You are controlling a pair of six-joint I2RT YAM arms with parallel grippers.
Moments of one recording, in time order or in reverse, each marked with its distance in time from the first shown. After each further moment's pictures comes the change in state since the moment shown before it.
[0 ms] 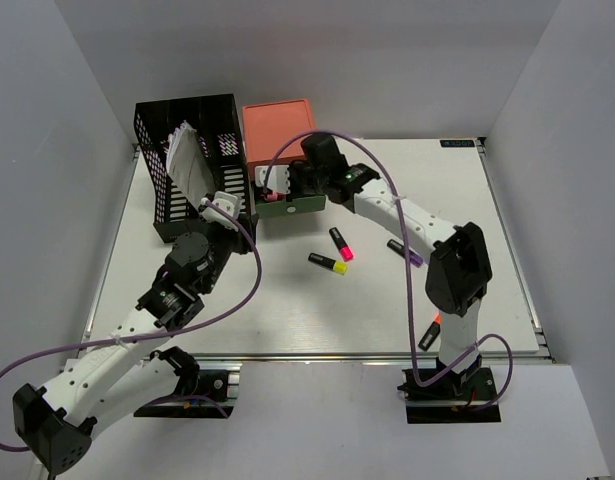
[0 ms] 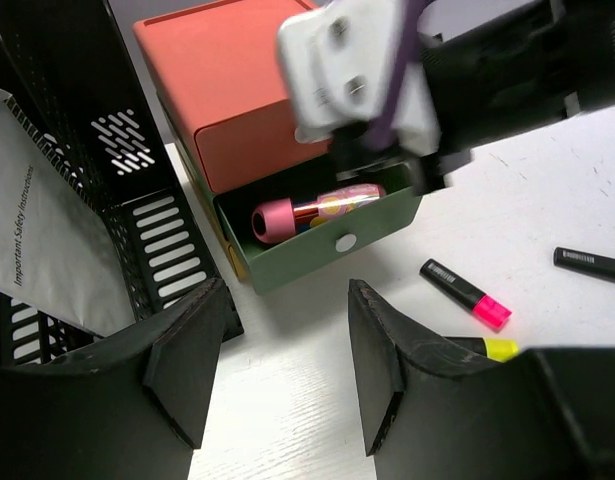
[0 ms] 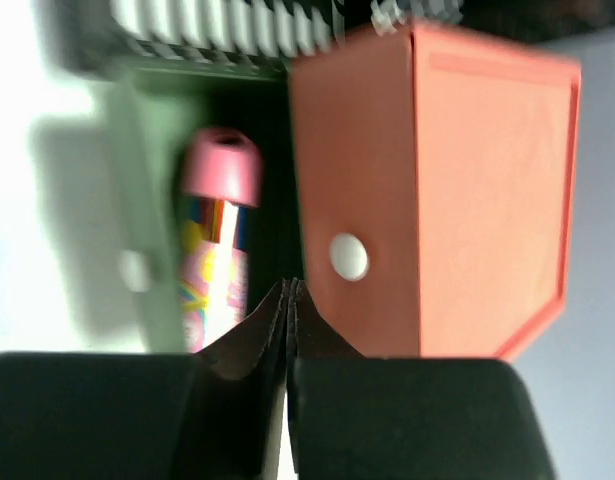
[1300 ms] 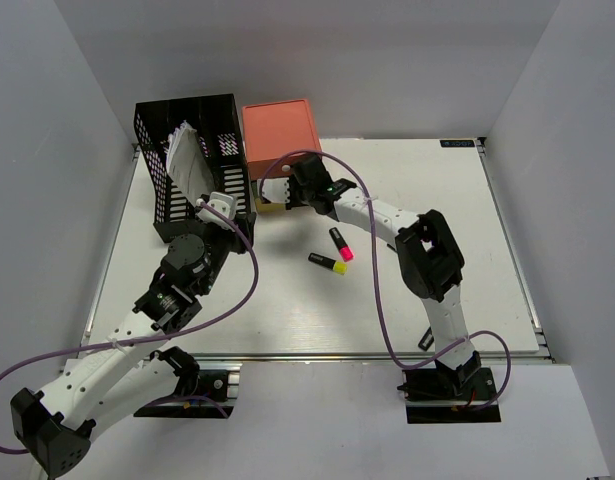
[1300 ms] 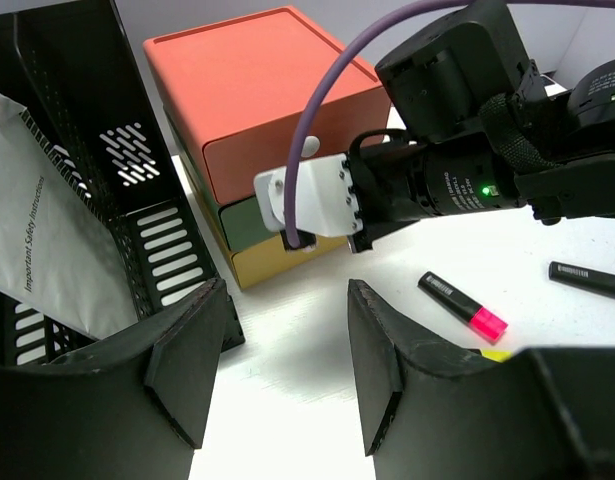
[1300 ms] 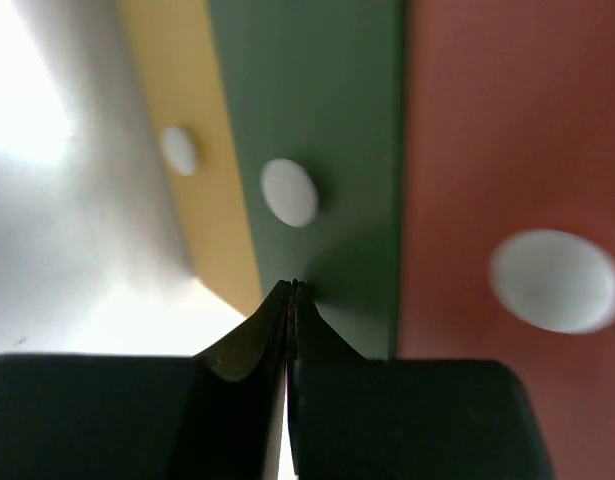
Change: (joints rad) left arm 0.000 -0.026 -0.001 0.010 -0.006 0.000; right arm -0.011 0.186 -0.013 0.075 0.266 -0.034
